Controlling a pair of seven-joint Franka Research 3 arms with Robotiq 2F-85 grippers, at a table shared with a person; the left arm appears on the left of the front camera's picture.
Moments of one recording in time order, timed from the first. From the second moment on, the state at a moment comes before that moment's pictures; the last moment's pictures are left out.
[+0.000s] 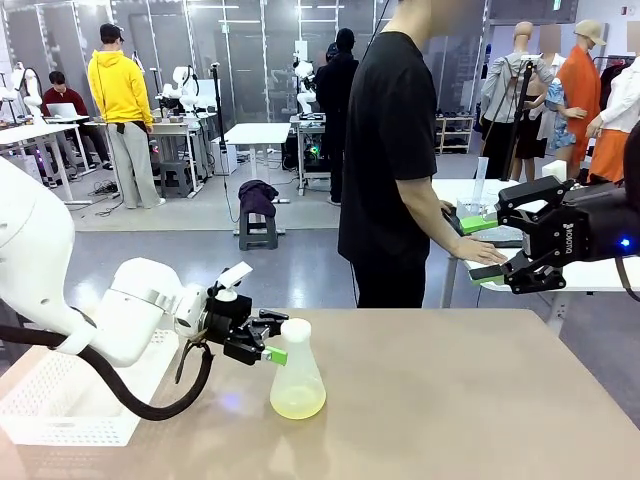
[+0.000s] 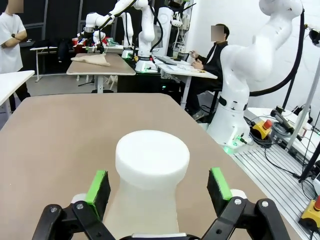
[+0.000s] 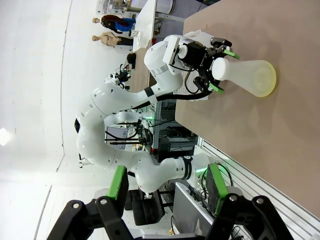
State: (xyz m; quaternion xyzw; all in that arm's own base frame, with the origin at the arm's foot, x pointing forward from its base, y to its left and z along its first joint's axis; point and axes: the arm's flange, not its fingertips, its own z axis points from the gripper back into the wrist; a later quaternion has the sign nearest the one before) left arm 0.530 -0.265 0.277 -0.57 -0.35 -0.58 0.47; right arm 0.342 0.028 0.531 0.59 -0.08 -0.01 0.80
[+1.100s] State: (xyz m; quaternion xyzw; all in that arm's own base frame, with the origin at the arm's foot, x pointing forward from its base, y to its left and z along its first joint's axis) left arm 0.537 -0.293 0.265 -0.59 -0.33 -0.57 0.46; right arm 0.342 0.028 0.531 0.59 -0.08 -0.01 0.80
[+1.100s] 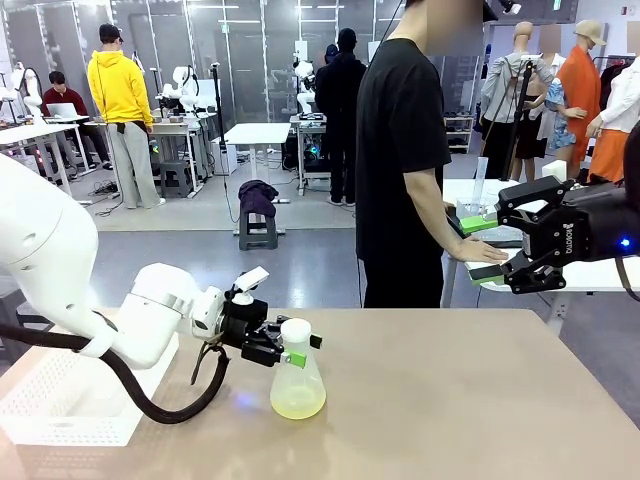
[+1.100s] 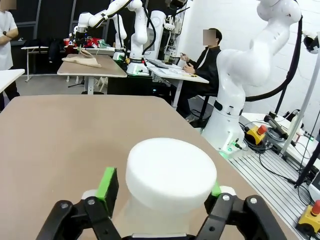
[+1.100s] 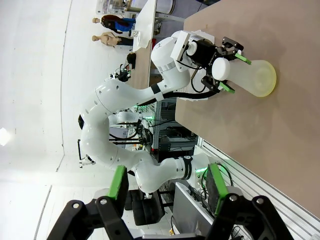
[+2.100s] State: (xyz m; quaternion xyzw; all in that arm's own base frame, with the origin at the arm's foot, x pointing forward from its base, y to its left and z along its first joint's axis) left arm 0.546 -0.296 0.273 -0.59 -0.34 -0.57 0.46; right arm 0.342 0.028 0.531 0.59 -0.08 -0.01 0.80
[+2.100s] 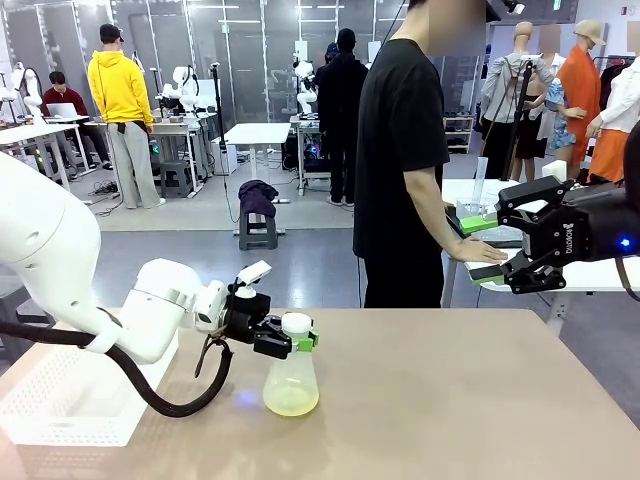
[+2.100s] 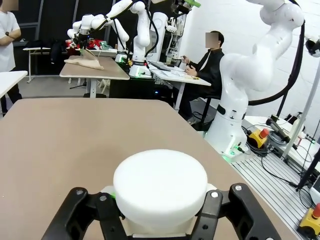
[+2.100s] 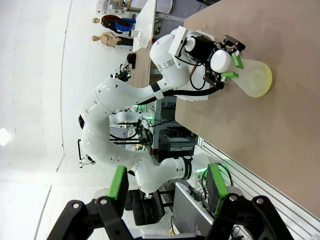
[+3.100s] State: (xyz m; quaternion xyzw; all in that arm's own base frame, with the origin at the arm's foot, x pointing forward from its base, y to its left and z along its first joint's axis) left arm 0.560 -0.210 0.441 -0.52 -0.40 -0.60 0.45; right arm 0.342 0.029 0.531 0.59 -0.08 -0.01 0.80
